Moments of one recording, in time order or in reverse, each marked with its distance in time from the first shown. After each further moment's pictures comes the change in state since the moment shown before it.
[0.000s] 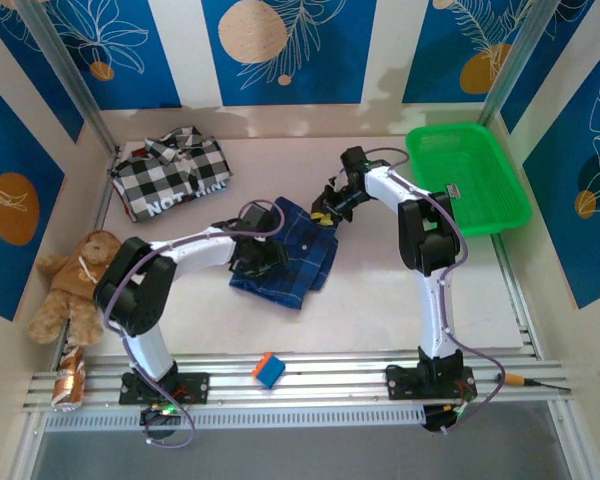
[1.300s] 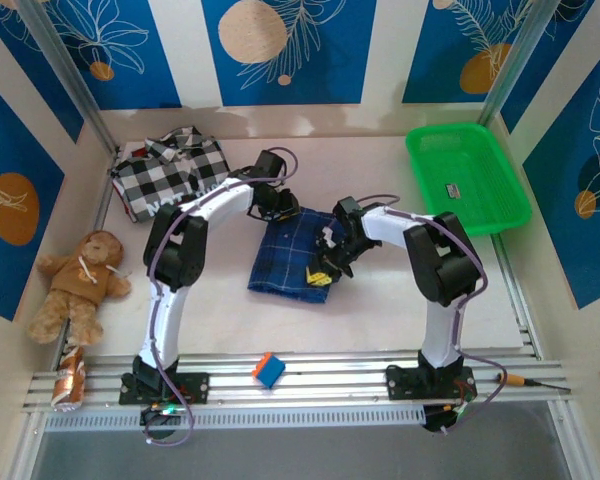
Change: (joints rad) left arm 0.138 0.454 0.724 -0.188 0.082 0.206; right arm 0.158 -0.327 -0.600 0.011 -0.220 -0.111
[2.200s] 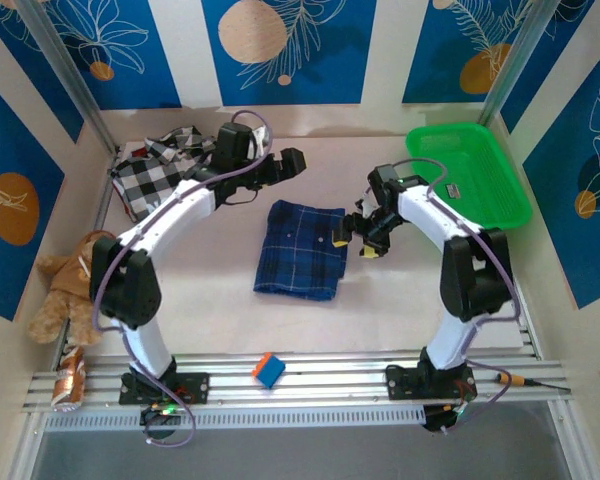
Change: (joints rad) left arm 0.037 -0.475 -0.219 0.264 0.140 0.011; right arm -0.174 -0.162 0.146 -0.213 0.419 -0.107
